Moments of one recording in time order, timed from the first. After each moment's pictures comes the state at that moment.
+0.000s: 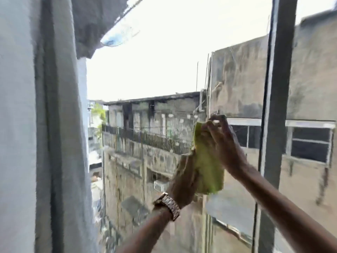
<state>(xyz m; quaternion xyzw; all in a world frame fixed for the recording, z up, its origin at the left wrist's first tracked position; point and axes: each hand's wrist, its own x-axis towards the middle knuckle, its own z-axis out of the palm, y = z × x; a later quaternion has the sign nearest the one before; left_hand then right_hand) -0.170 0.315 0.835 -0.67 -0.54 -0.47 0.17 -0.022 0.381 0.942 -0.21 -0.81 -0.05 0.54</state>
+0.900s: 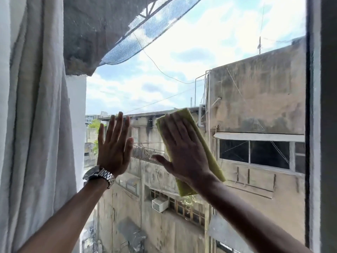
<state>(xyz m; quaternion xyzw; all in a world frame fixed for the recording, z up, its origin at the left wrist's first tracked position) -0.418 0.322 0.946 -0.51 -0.60 -0.39 0.48 -0.195 0.402 0.959 -0.21 -0.77 -0.41 0.44</state>
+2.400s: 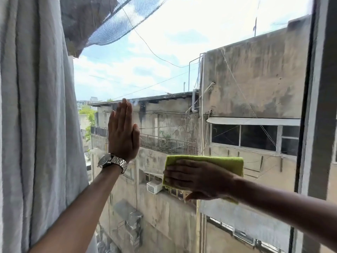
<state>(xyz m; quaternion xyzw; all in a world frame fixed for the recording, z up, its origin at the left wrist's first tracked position) -0.411 0.342 0.934 -0.51 -0.50 -0.48 0.51 -0.135 0.421 0.884 0.04 -0.80 -0.58 0.10</state>
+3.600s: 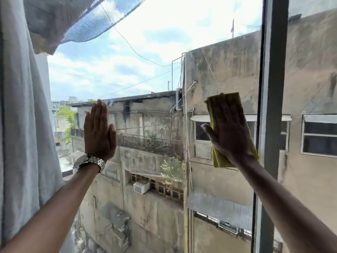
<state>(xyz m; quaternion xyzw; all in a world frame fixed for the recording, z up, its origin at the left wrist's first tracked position) -0.409 0.338 0.936 -0.50 -0.51 -0.47 0.52 -0.030 0.449 0.951 -0.37 -0.68 -0.41 0.48</state>
